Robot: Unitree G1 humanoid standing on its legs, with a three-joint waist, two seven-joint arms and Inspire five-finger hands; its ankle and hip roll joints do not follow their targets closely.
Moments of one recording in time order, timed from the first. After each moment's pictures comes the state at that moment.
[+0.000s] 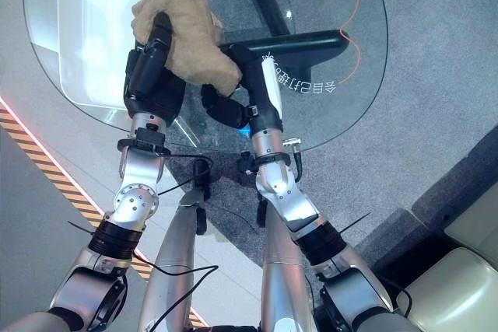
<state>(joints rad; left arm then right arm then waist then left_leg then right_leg) -0.63 0.21 -0.22 0.09 -1.22 -0.30 0.08 -0.64 -0.31 0.47 0.03 0.04 -0.05 -0.43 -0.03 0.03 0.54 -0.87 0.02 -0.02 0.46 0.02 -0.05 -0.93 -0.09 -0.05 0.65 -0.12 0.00</state>
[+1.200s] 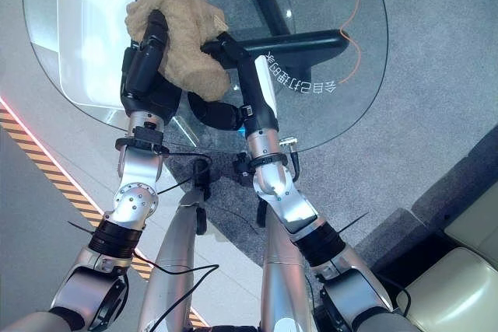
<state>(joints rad) -0.64 0.21 -0.21 0.09 -1.21 -0.30 0.08 -0.64 -0.31 0.46 0.02 0.04 -0.05 -0.42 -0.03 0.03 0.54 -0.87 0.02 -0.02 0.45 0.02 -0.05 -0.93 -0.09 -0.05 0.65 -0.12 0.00</state>
